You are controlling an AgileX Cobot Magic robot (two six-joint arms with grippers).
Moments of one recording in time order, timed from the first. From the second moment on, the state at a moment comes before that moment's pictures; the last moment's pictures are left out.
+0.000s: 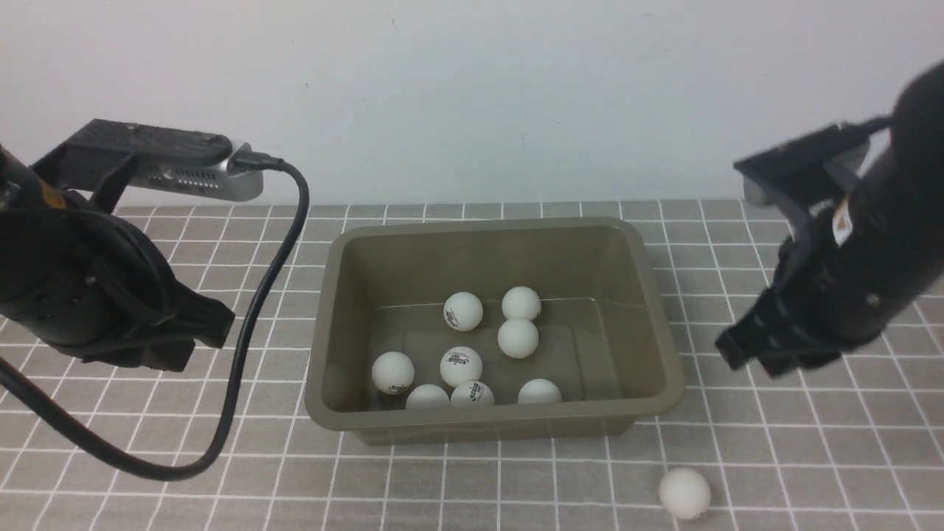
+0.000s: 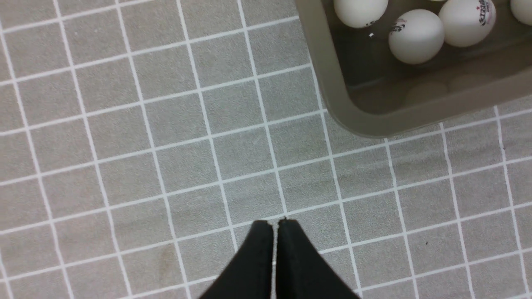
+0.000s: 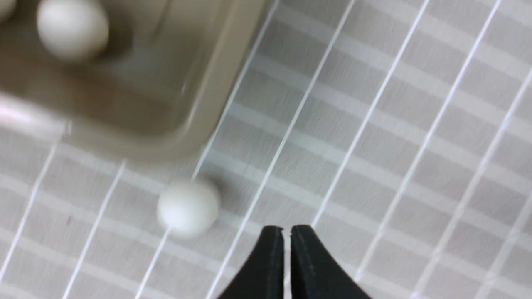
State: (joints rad) right arm 0.40 1.47 -1.11 0.00 1.13 0.06; left arm -0.22 1.28 -1.12 -0.09 1.12 0.03
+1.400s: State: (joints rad) right arm 0.40 1.74 -1.43 0.35 0.95 -0.13; left arm -0.22 1.28 -1.11 -0.15 1.12 0.04
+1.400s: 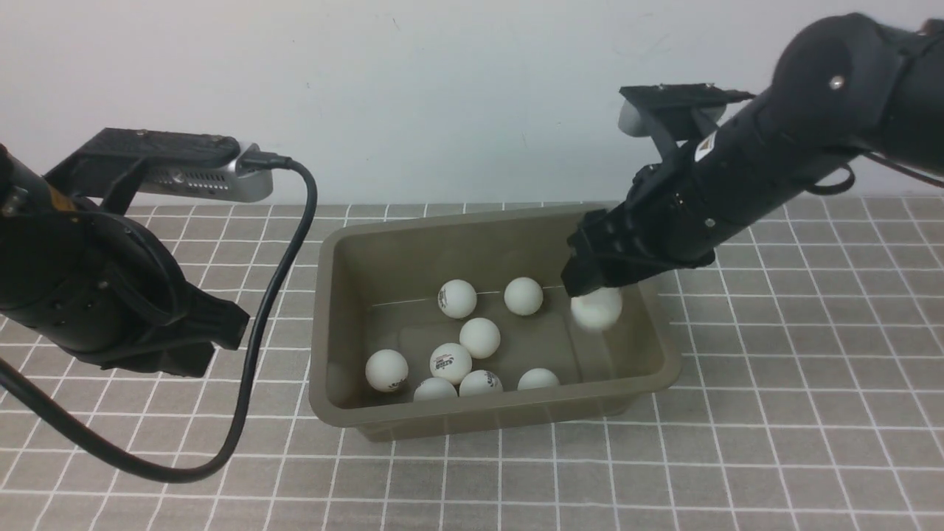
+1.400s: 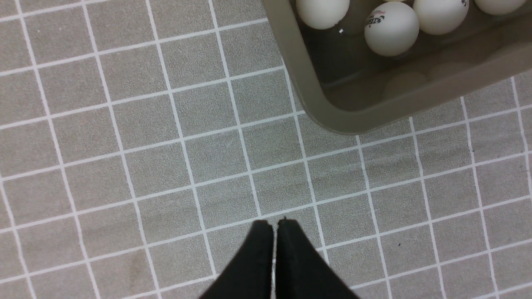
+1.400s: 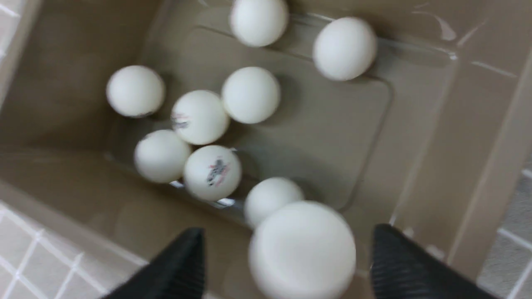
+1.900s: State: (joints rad) right arm 0.40 1.23 -1.37 0.06 1.05 -0.02; left arm -0.22 1.28 -1.11 -0.15 1.10 0.07
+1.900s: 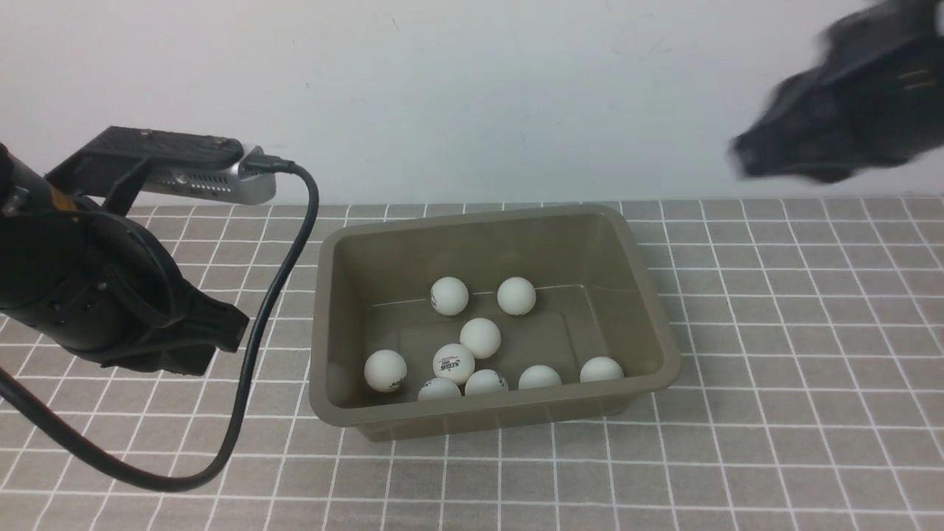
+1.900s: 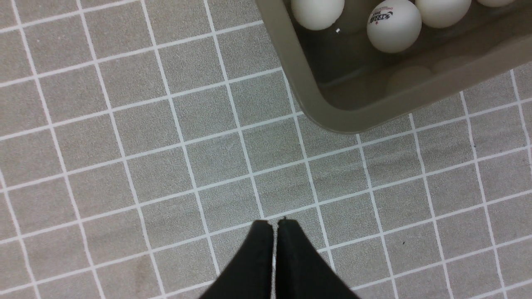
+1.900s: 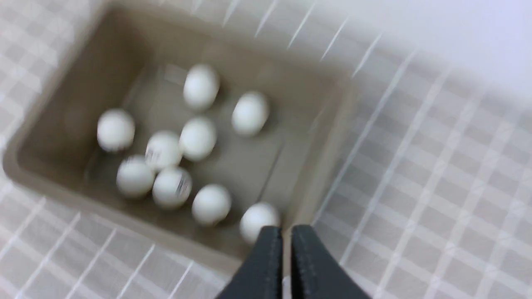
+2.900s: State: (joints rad) right arm 0.40 0.12 -0.32 -0.15 0.16 0.27; left arm -0.22 0.97 -0.94 -0.29 0.91 0.17
